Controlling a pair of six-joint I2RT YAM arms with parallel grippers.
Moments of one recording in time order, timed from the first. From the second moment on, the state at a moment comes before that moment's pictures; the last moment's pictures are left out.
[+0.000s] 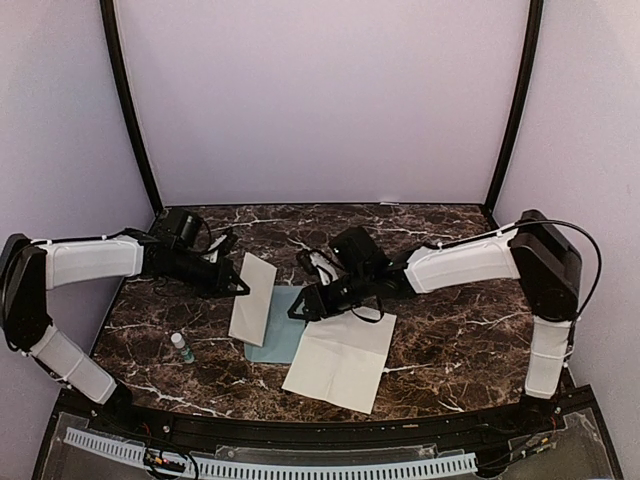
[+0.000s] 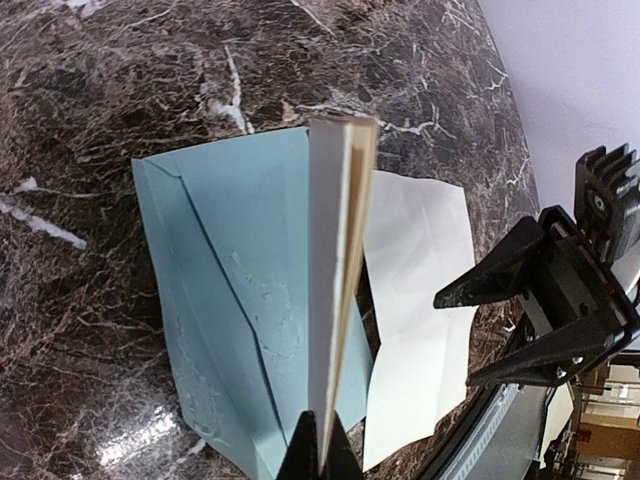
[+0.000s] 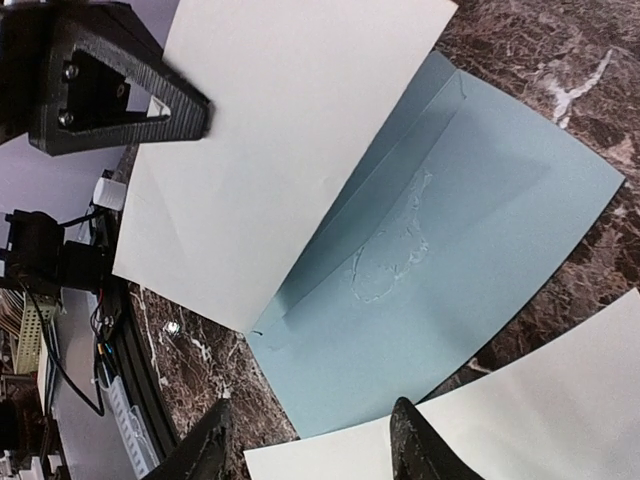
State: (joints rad) left arm -0.41 1.47 0.89 -0.36 0.58 -0.40; right arm 0.94 1.91 1.23 -0.05 -0.44 0.48
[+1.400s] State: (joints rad) left arm -0.33 1.62 0.82 -0.38 0.54 -0.46; right arm 0.97 2.13 1.33 0.01 -0.38 0.56
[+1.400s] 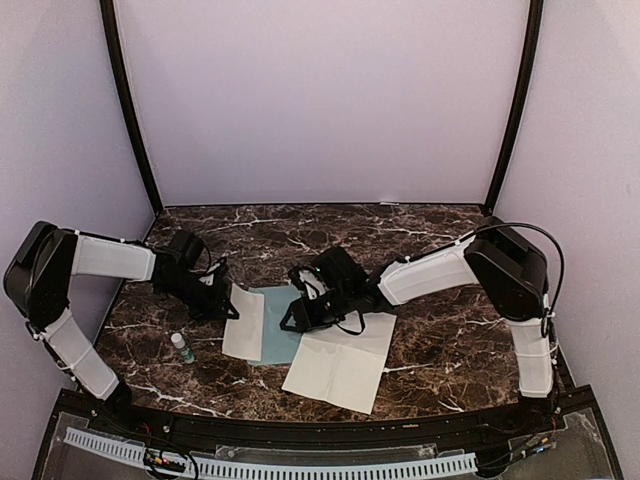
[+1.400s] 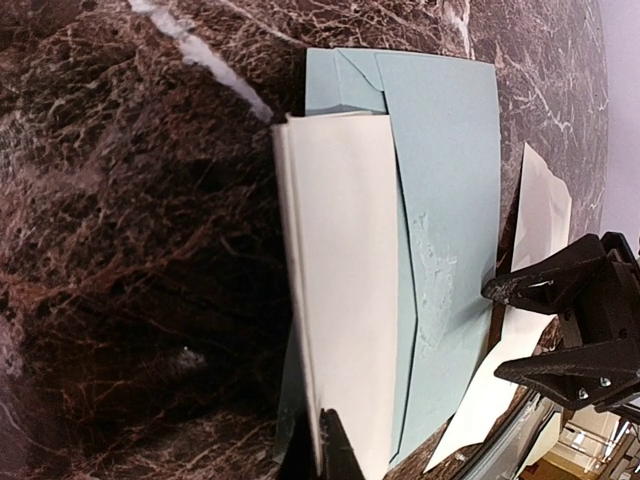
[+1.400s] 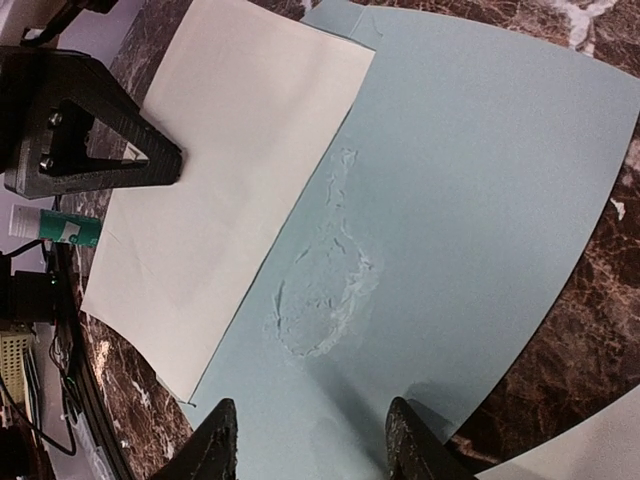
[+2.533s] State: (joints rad) left arm -0.33 1.62 0.71 -0.11 0.59 -0.64; right arm 0.97 2.15 1.33 0.05 -0.40 0.58
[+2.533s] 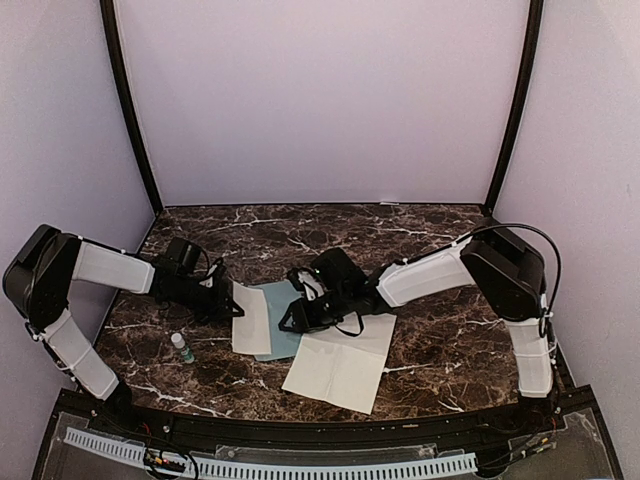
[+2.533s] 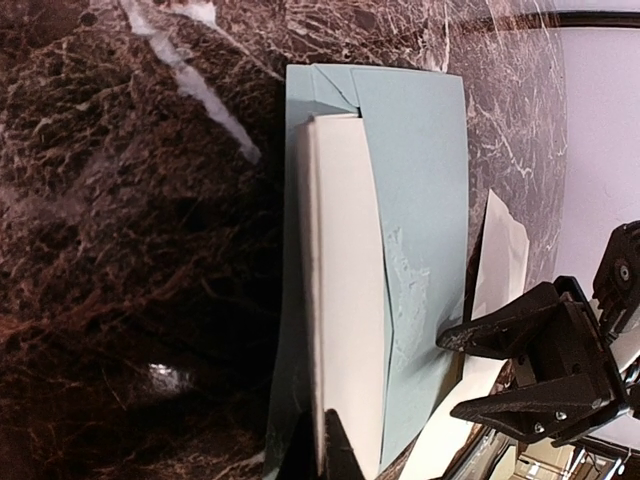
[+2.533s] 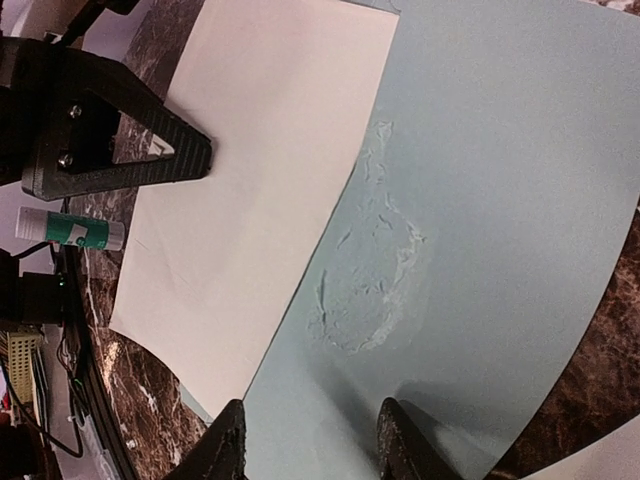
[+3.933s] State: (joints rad) left arm -0.38 1.66 0.62 0.13 0.60 -0.77; right arm 0.98 2.17 1.33 0.10 -0.42 0.60
